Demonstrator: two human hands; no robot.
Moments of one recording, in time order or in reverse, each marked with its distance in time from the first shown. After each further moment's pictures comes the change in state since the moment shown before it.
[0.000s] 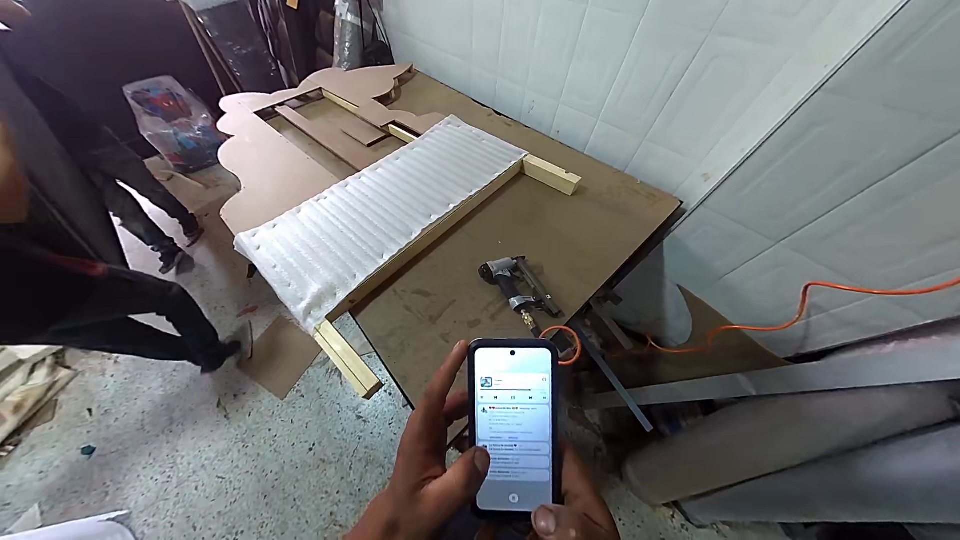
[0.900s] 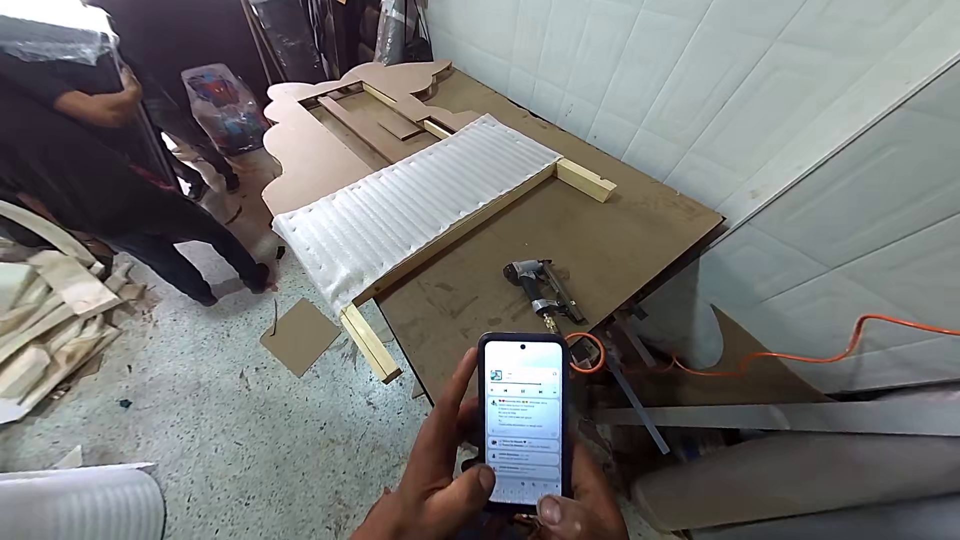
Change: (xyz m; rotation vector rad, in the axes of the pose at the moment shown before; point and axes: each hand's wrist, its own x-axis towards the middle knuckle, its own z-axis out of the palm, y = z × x) left_hand -0.026 0.005 -0.008 0.011 -0.015 0.017; right_hand 0.008 0.007 0.009 -0.085 0.029 0.030
